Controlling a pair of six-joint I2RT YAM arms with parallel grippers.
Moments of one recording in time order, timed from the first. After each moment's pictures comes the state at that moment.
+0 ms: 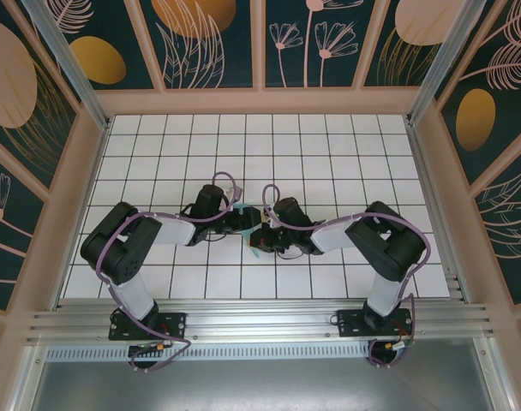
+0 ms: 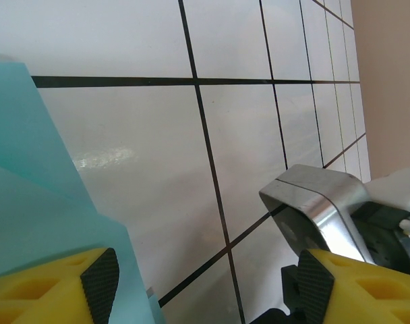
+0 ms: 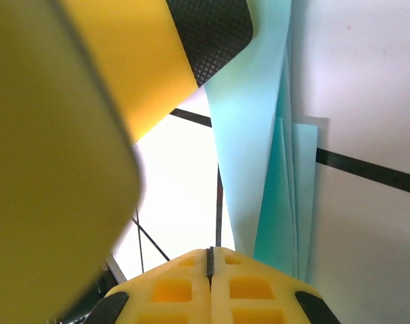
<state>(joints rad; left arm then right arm) -0.56 1.76 0.67 0.42 0.55 -0.78 0.79 1.78 0.68 0.36 -0.55 1.02</state>
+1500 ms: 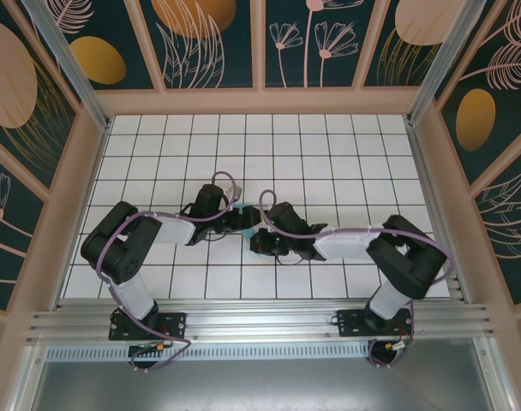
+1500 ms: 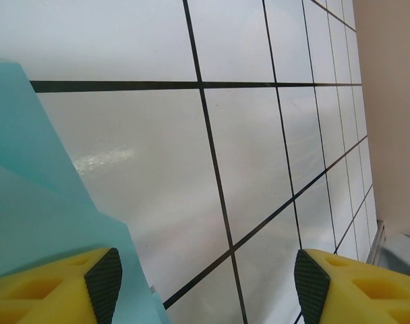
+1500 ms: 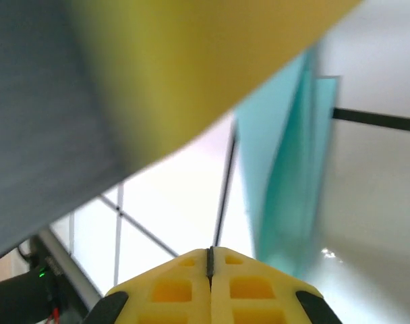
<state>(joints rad) -0.55 1.76 0.67 0.41 0.54 -0.78 0.91 1.57 0.67 0.16 -0.31 0.91</state>
